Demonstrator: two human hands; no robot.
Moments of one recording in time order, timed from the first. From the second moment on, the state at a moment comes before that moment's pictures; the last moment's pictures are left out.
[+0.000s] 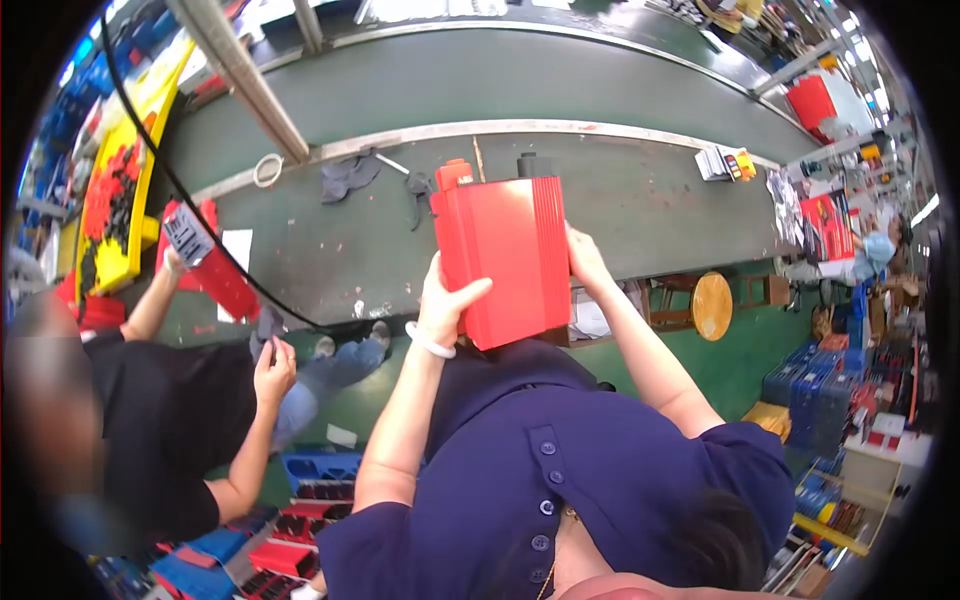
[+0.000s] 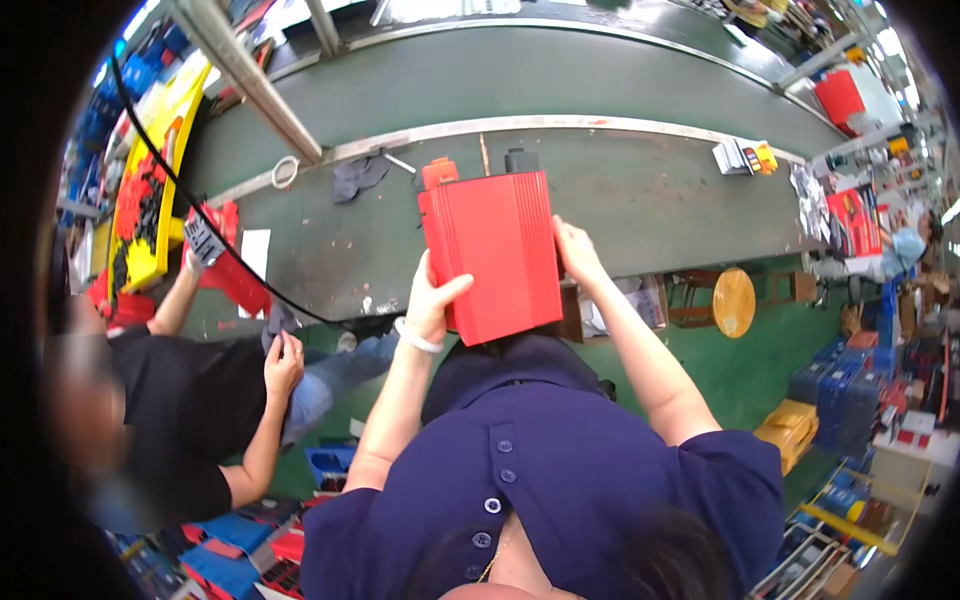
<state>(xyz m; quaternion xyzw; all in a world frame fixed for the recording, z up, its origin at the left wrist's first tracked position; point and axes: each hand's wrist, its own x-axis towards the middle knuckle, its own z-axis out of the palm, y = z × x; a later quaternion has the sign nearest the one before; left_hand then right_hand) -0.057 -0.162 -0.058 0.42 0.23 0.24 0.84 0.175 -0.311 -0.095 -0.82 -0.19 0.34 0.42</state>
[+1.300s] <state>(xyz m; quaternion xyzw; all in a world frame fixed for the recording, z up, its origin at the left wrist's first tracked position) -0.019 -0.199 0.024 0.79 0.17 0.31 0.50 0.209 -0.343 0.098 -0.71 -0.56 0.08 0.42</state>
